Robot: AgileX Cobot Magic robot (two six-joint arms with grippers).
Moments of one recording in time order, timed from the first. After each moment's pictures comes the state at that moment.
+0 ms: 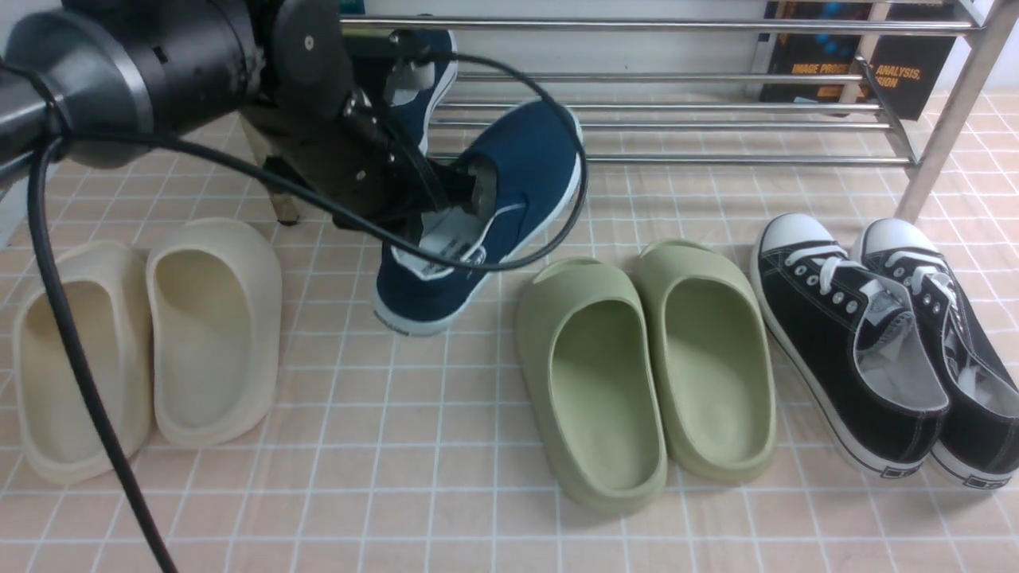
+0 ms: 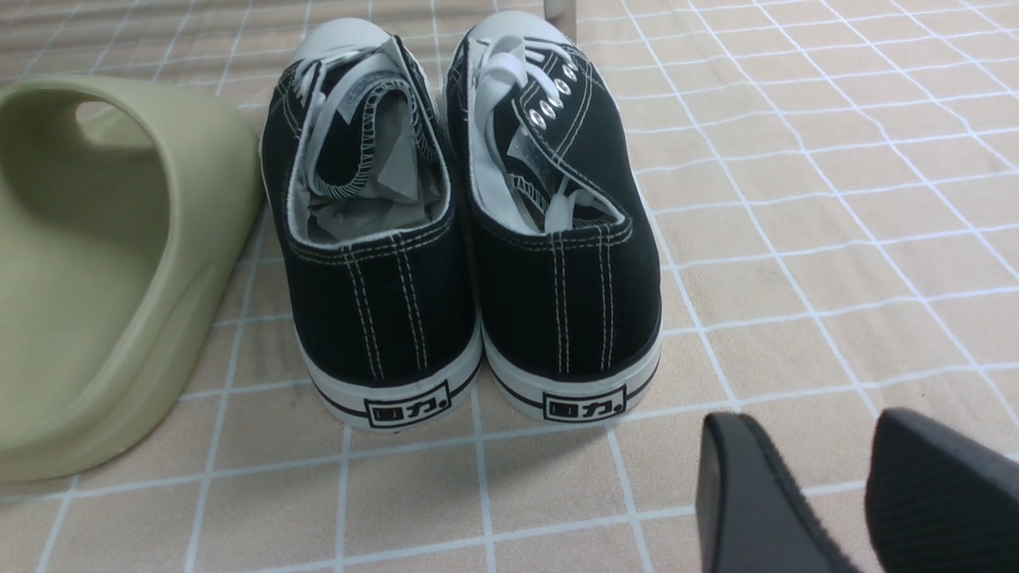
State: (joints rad) right arm -0.09 -0.01 0.02 -0.08 0.37 0.20; left arm -0.43 1.76 -1.56 0.02 0.85 -0.16
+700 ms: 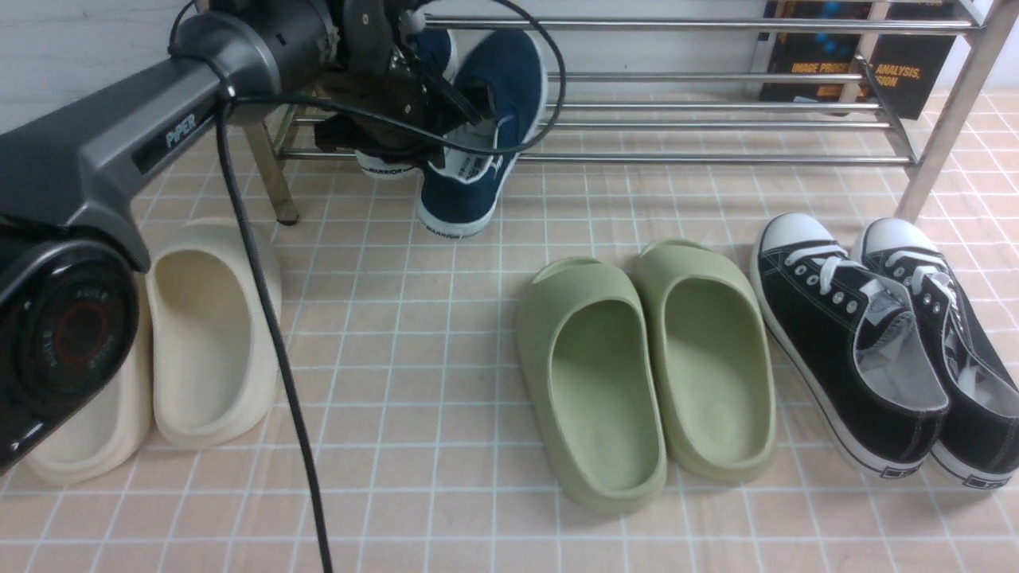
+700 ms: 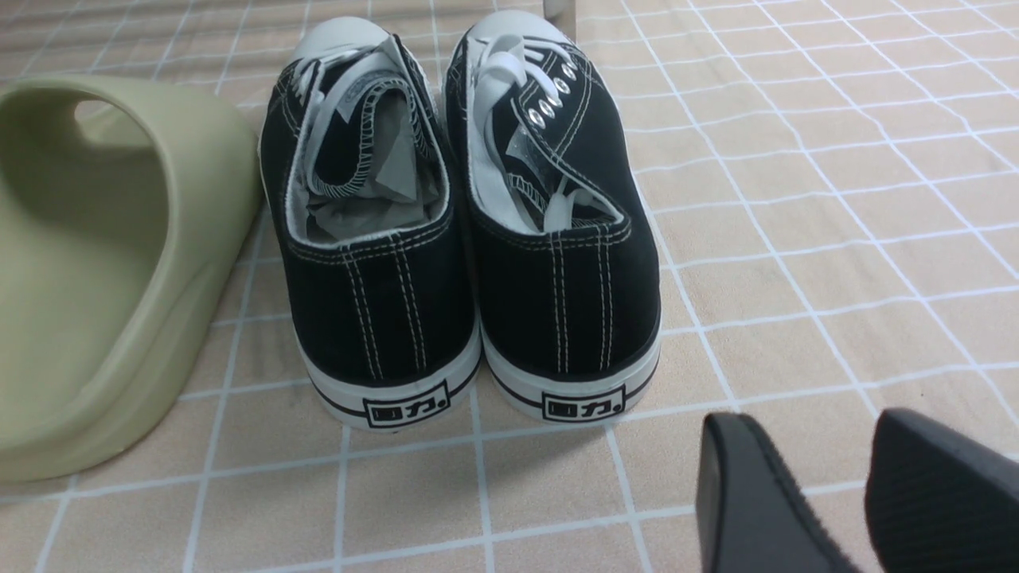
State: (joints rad) right arm -0.09 -0.01 0.02 -0.08 0.37 0.20; left arm -0.32 2.18 -2.02 -0.04 0.73 -0.38
